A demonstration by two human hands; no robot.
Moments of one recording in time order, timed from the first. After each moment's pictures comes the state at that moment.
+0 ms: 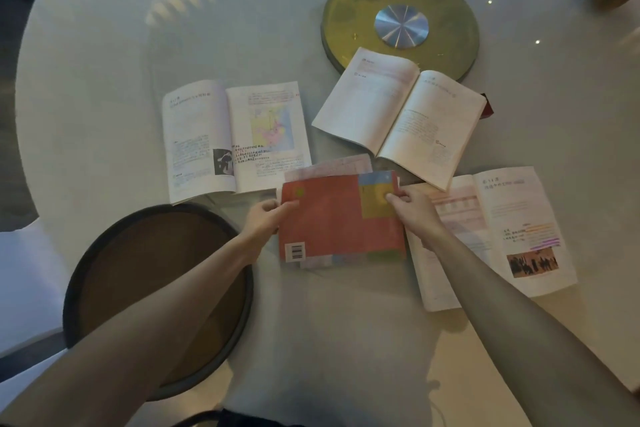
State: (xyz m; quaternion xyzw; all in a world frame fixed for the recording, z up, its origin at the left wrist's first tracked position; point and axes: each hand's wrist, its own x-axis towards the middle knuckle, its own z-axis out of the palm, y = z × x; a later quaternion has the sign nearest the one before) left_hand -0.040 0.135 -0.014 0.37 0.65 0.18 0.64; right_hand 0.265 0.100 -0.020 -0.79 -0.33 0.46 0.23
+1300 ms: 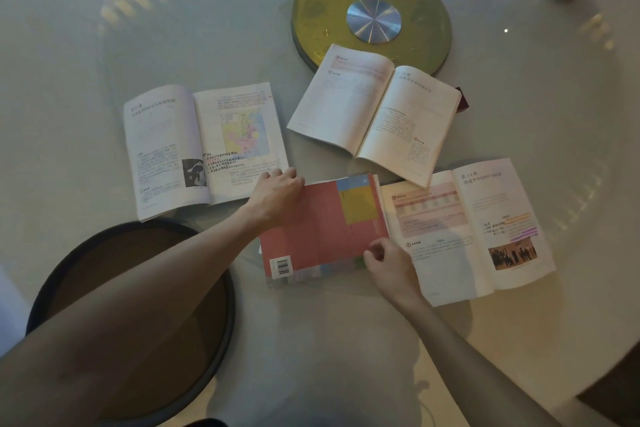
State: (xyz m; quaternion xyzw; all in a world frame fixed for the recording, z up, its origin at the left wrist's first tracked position) left_hand 0.025 0.200 -0.011 0.88 0.44 -0.14 0.15; right_hand 0.223 0.007 -0.022 -0.83 -0.38 0.39 0.14
